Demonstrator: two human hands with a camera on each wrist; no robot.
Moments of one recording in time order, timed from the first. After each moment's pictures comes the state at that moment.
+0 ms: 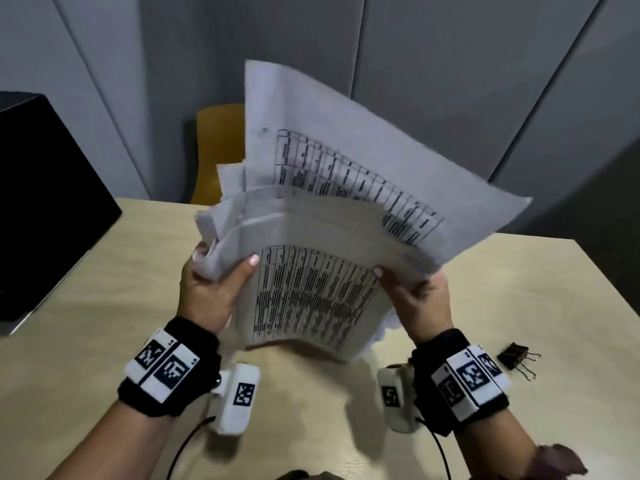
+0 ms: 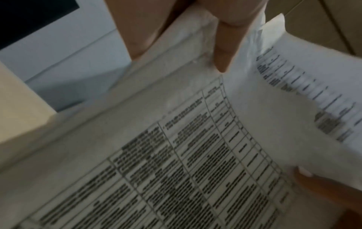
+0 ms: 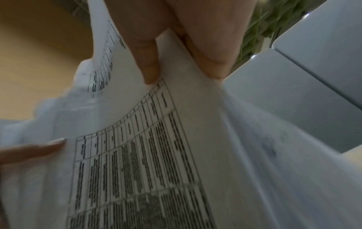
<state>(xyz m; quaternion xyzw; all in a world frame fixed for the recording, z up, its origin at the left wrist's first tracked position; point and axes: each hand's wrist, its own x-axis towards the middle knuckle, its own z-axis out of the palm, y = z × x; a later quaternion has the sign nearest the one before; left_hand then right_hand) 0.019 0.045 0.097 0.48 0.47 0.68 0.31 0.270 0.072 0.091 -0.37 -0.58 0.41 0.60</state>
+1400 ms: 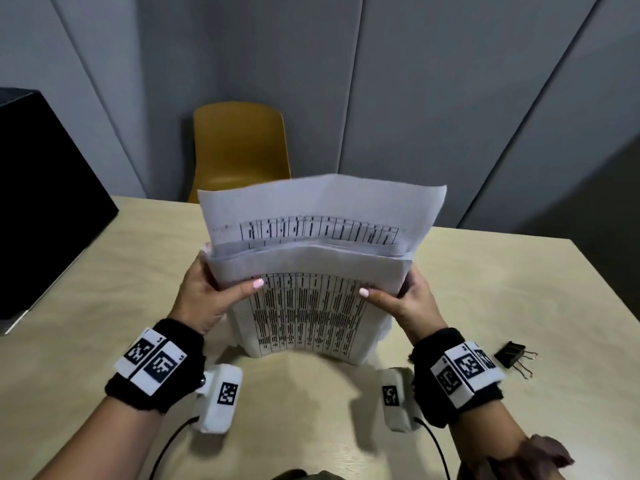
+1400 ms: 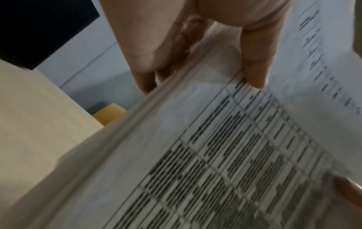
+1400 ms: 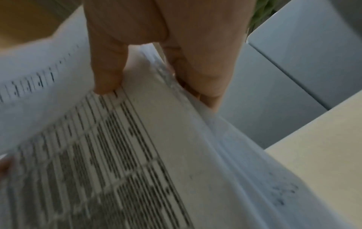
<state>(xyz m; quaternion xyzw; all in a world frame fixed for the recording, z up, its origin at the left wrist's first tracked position) -0.001 0.050 0.077 0.48 0.50 0.60 0.41 0.274 0.077 0.077 -0.42 -0.53 0.53 0.51</state>
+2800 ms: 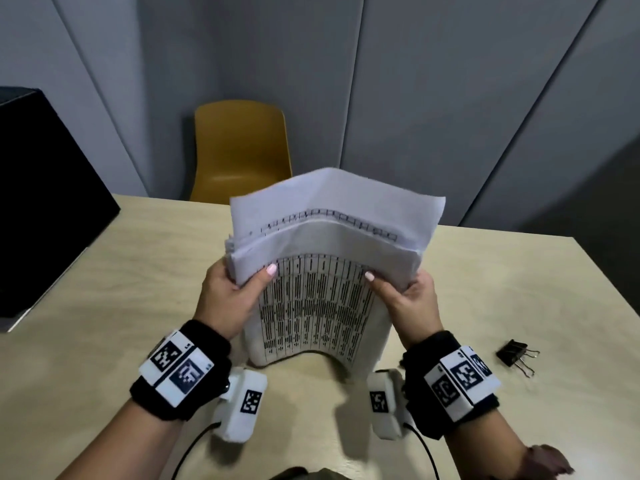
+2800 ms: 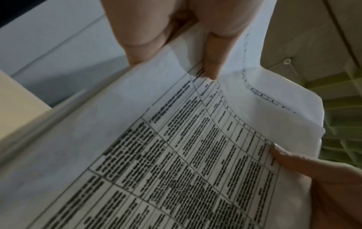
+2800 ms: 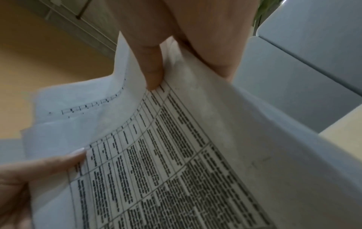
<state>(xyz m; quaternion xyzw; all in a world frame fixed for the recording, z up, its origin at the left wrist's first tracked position) 0.034 0.042 0.087 0.50 0.54 0.59 0.32 0.260 0.066 0.085 -0.42 -0.51 0.48 0.58</state>
